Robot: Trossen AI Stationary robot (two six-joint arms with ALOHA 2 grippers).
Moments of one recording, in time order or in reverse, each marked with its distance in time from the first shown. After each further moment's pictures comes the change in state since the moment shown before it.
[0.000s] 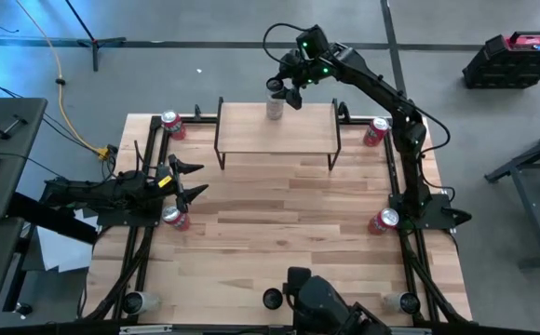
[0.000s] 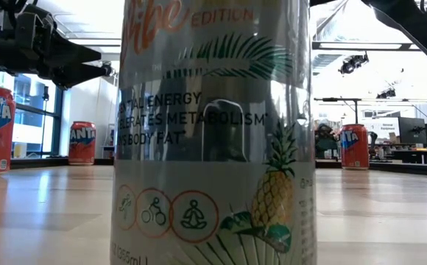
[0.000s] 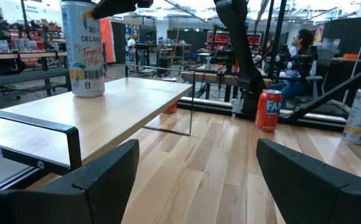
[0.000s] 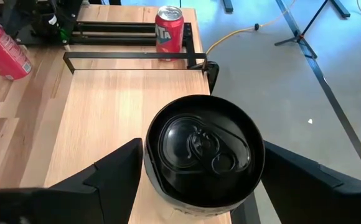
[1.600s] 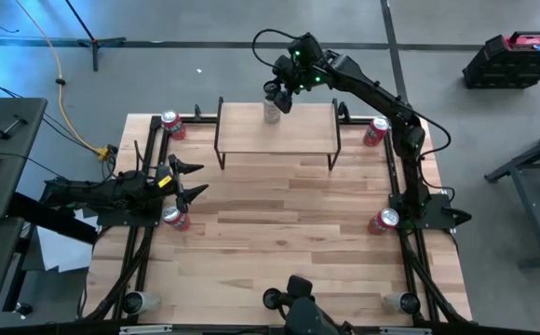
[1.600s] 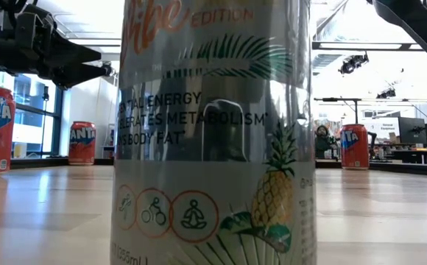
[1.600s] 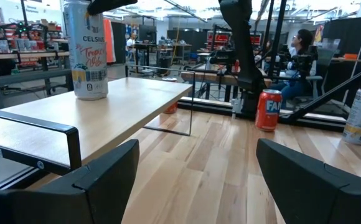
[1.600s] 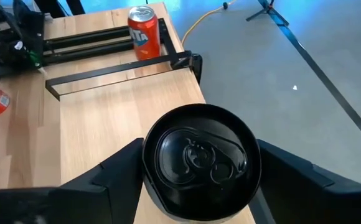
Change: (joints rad) left arm 0.000 0.000 0.000 0.000 0.000 0.000; right arm 0.086 -0.015 0.000 0.009 0.202 0.256
